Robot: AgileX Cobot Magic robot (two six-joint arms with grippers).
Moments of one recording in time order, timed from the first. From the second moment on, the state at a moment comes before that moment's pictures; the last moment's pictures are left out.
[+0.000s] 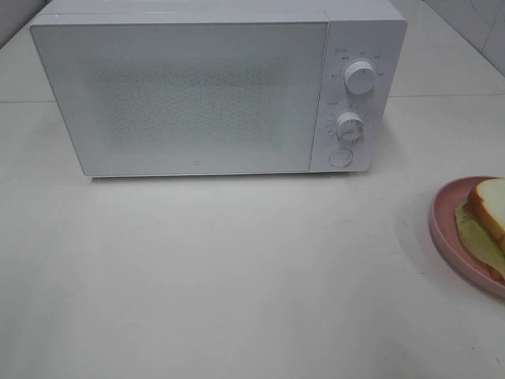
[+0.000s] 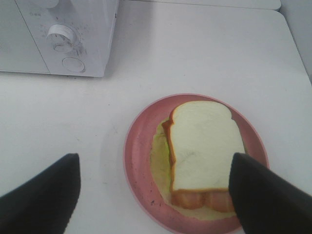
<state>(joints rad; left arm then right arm) -0.01 0.00 -0.50 -0.05 1.04 -0.01 0.10 0.65 -0.55 -0.17 0.58 0.15</state>
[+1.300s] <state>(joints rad) -0.01 0.00 -0.50 -0.05 1.04 -0.01 0.10 1.24 -0.50 -0.17 -0.18 0.19</state>
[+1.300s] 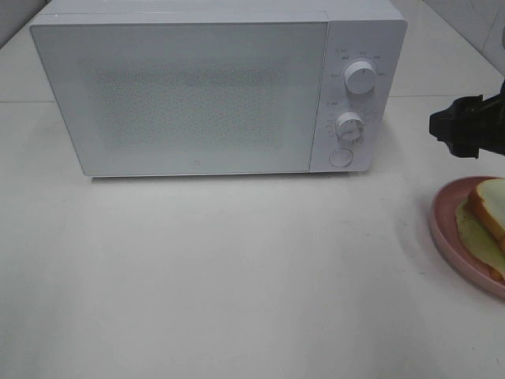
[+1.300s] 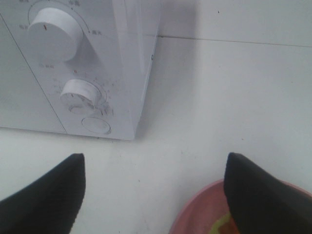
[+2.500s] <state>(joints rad) -0.01 0.00 -0.50 -0.05 1.04 -0.01 0.35 1.57 -0.33 0.30 -1.02 -0.08</state>
